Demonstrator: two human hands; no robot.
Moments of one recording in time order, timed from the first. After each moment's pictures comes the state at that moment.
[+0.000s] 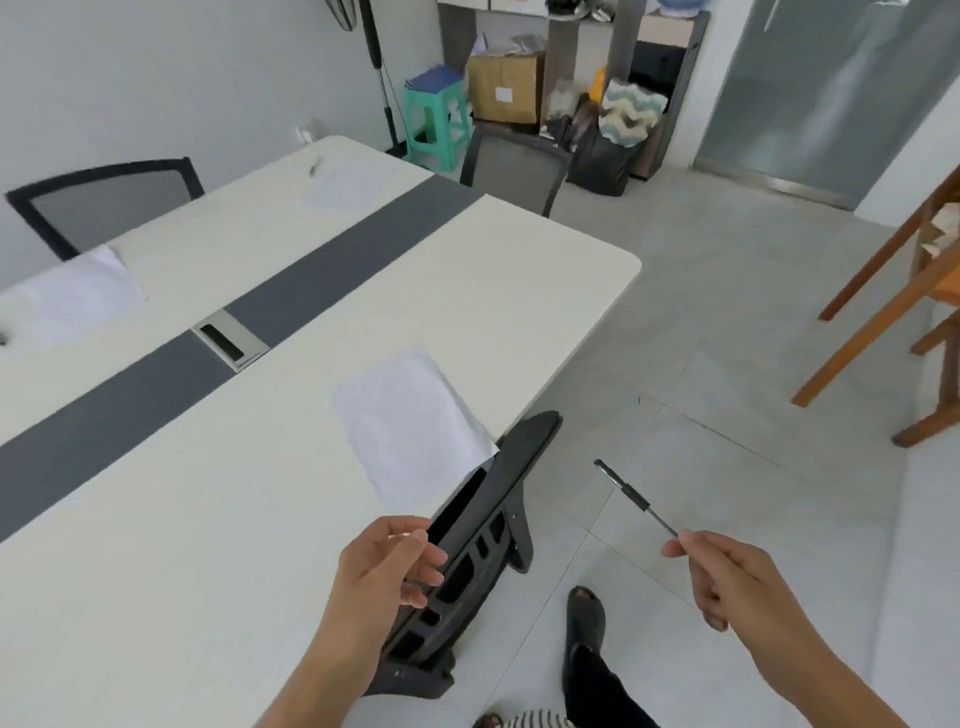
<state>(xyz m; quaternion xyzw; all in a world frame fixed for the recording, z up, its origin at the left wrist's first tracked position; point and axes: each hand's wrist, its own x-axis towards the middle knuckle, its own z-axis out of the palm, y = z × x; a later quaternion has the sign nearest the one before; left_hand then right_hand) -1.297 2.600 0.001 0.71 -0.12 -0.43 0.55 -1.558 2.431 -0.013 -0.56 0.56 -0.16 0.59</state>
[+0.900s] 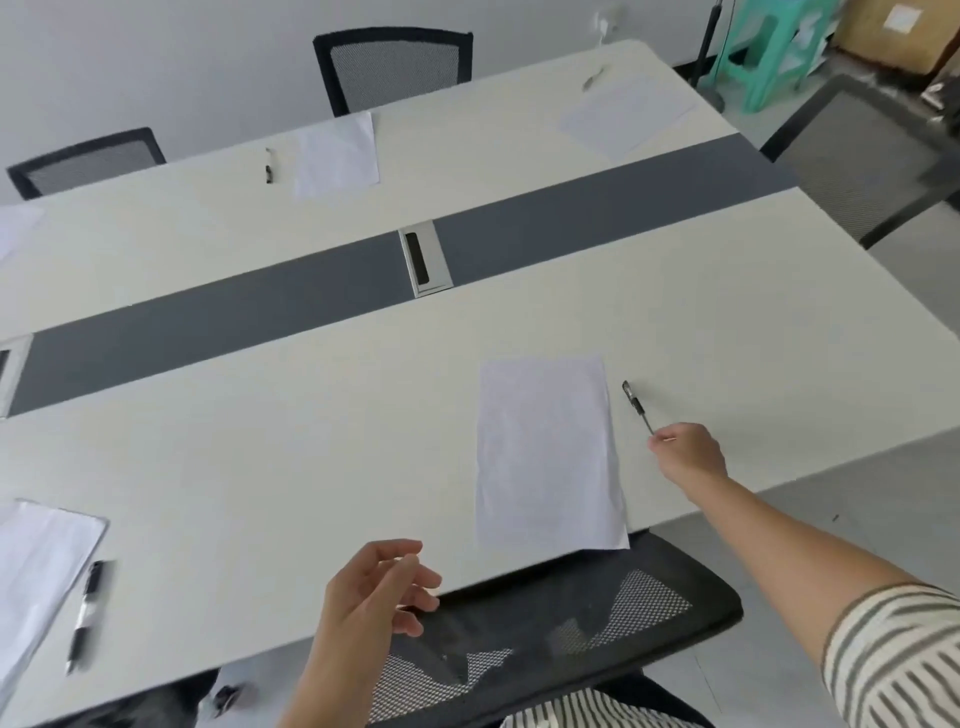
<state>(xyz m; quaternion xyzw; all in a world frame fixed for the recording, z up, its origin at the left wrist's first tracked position) -1.236 2.576 -0.007 0.73 0.16 -0.24 0.62 -1.201 2.210 -0.169 -0.79 0.47 0.09 0.38</state>
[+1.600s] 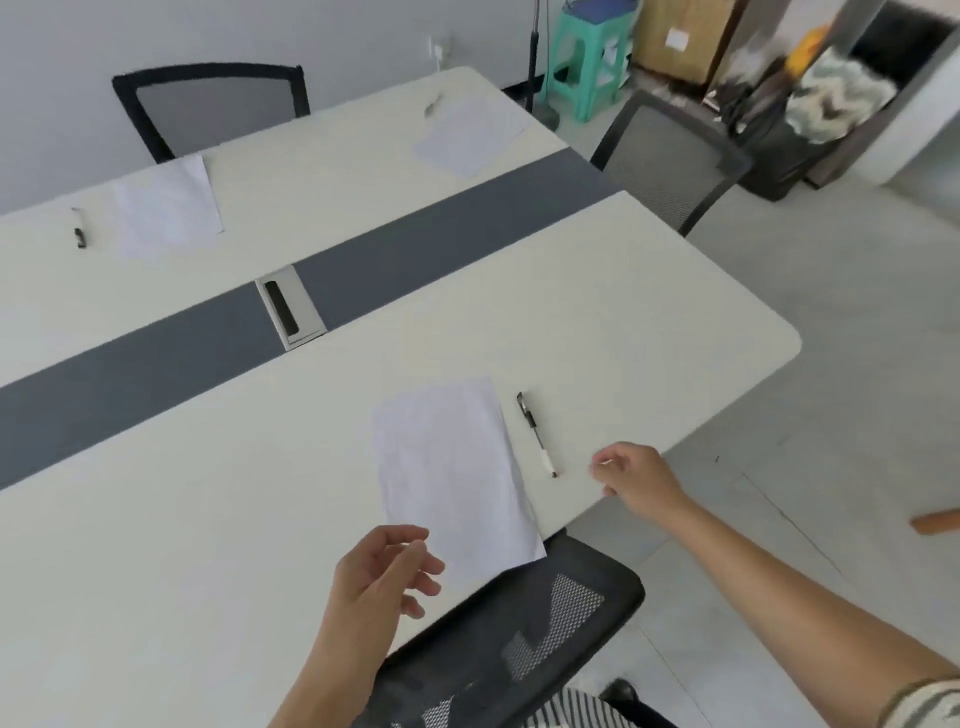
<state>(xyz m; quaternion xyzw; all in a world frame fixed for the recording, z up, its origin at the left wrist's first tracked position) -1.192 2.500 -0.017 0.74 0.02 -0.34 0.58 -1.271 2.197 -0.118 -0.77 0.42 0.08 0.49</state>
